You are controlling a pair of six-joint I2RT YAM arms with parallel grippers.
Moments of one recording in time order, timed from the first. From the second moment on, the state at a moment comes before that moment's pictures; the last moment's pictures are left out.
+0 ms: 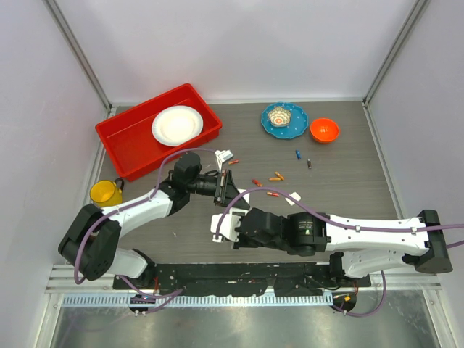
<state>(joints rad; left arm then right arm) -0.62 1.38 0.70 0.40 1.02 -1.02 1.45 1.17 1.01 -0.51 0.24 -0.26</state>
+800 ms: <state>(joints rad) -0.60 1.38 0.70 0.39 1.05 -1.02 1.47 1.17 1.01 -0.51 0.30 -0.26</state>
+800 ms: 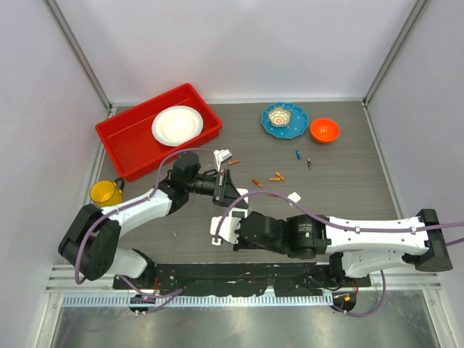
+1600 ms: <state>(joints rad) -0.60 1.38 0.70 0.43 1.06 -1.05 1.49 1.06 0.96 -0.49 0.29 -0.27</state>
